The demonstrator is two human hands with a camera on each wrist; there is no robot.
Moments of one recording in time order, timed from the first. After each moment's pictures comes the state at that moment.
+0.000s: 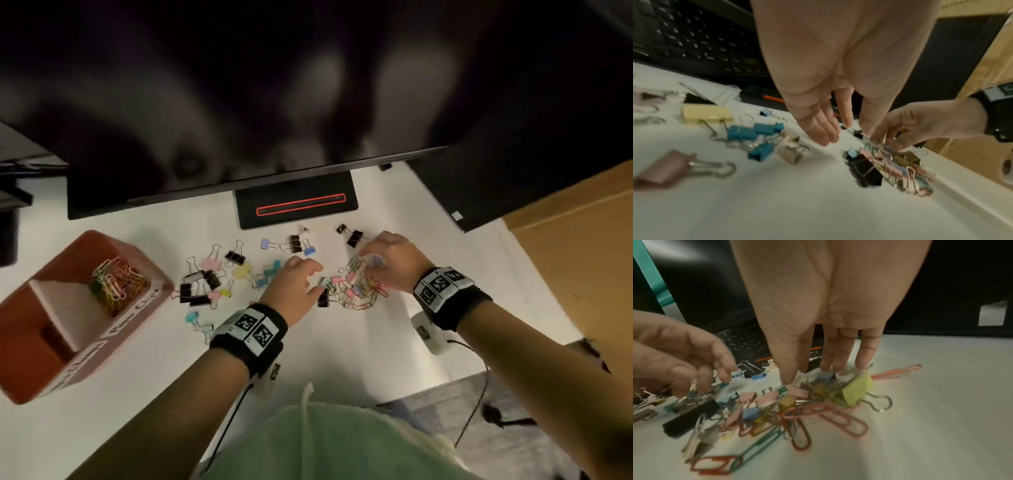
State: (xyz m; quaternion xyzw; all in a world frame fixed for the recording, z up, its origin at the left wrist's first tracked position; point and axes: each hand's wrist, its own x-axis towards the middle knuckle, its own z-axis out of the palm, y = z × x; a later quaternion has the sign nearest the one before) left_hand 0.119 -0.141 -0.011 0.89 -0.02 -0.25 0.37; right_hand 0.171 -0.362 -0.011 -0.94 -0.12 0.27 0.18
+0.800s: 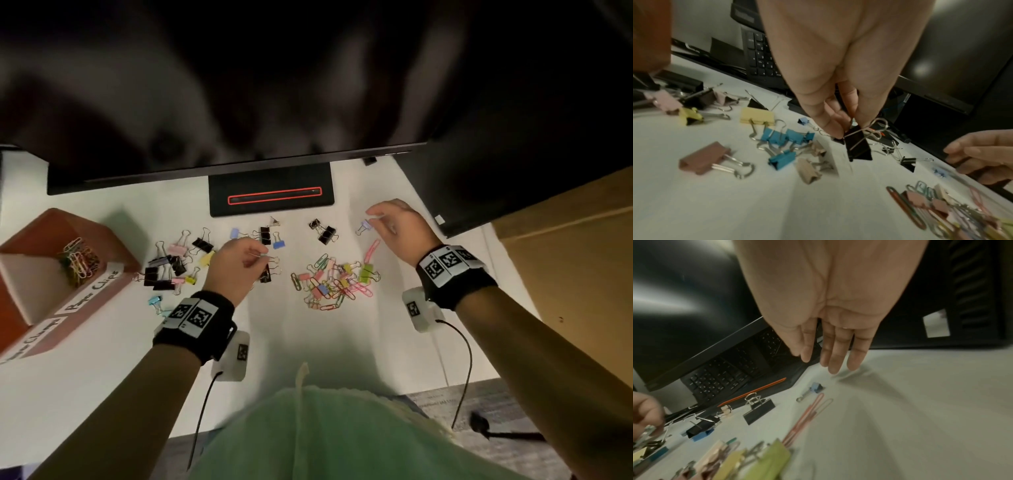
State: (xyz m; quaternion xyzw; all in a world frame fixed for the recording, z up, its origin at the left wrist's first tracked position) left_hand 0.131 -0.147 -0.015 0.88 0.18 -0.11 0.43; right_hand 0.224 -0.427 -0.018 -0.92 -0.08 0.20 0.33
